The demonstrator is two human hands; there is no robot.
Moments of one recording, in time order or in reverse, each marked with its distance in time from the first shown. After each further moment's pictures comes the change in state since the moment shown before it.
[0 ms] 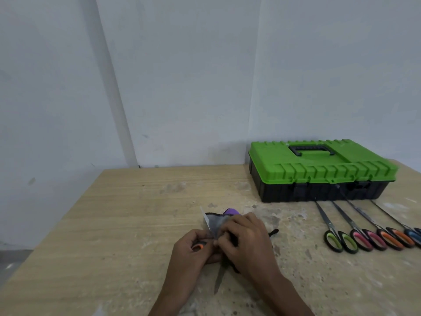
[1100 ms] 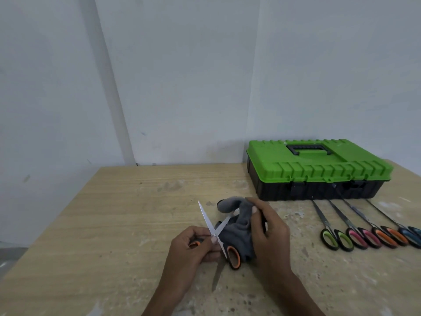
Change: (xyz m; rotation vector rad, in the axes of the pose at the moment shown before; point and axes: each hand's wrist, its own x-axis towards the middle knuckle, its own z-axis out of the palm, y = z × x) left_hand 0.000 -0.001 -0.001 -0.052 -0.024 -0.012; right_hand 0.000 0.006 -0.030 0.449 0.322 0.235
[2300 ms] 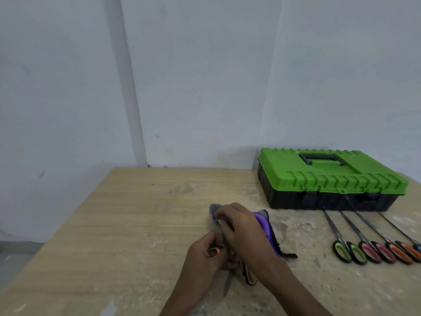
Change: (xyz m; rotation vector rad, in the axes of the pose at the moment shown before) left_hand -0.001 0.001 0.001 0.105 -0.122 0.076; right_hand 0.021 -0.009 0.056 -0.291 -0.512 -0.176
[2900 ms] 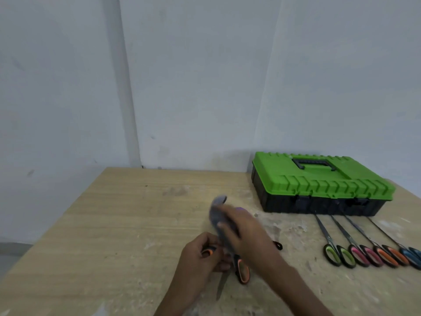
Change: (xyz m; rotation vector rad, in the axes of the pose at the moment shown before) left_hand 0.003 -0.001 0.001 -0.056 0.018 -0.029; right_hand -0.010 -0.001 -0.027 -0.032 -0.033 -0.069
